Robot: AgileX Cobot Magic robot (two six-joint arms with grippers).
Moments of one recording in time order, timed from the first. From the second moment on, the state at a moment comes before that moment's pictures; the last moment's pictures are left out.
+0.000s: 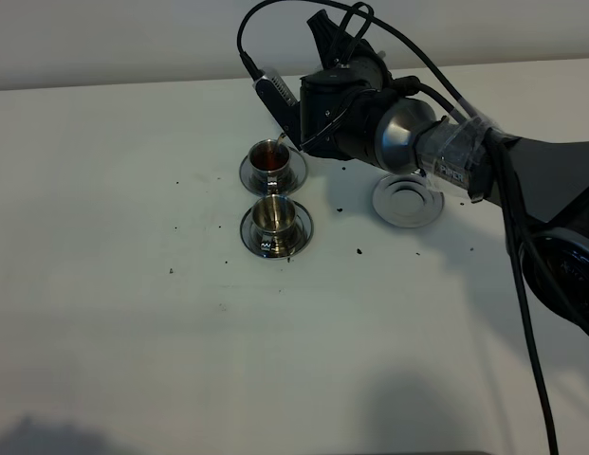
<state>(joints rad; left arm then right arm) 0.01 0.00 -0.51 -0.12 1.06 0.13 0.69 2.35 -1.89 -1.22 0.81 -0.62</state>
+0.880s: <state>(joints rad) 0.01 0.00 -0.51 -0.12 1.06 0.13 0.70 2.35 -1.89 -1.04 0.85 -0.54</state>
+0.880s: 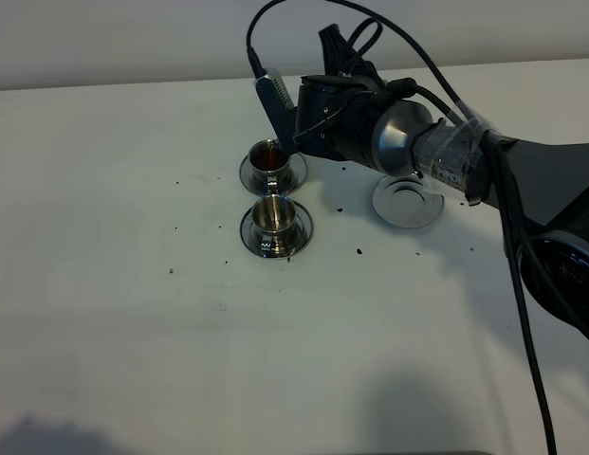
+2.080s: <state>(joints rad) 0.01 0.00 -0.51 -0.12 1.06 0.13 0.55 2.35 -2.14 -0.13 1.22 -0.35</state>
